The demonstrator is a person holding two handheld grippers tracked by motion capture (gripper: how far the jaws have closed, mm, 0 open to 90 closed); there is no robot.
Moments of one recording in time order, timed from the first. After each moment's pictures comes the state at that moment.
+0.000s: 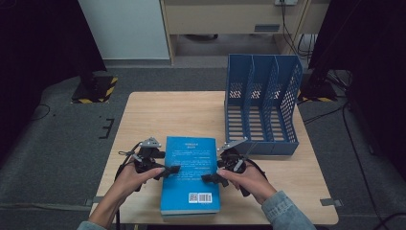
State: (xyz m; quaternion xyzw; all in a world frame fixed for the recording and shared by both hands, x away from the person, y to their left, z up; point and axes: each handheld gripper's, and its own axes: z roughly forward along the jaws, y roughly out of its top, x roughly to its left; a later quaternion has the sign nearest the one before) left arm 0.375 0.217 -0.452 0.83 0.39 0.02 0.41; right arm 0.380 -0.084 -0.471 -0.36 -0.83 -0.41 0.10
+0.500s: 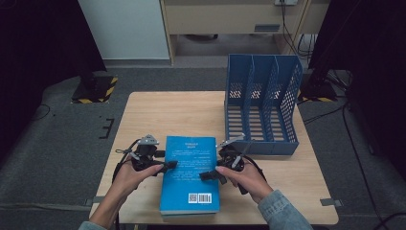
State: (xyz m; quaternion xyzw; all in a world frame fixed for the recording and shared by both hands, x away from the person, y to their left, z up) left arm 0.374 0.221 -0.438 0.83 0.39 0.05 0.39; right arm 0.388 -0.079 -0.468 -0.36 -0.83 -0.40 0.13
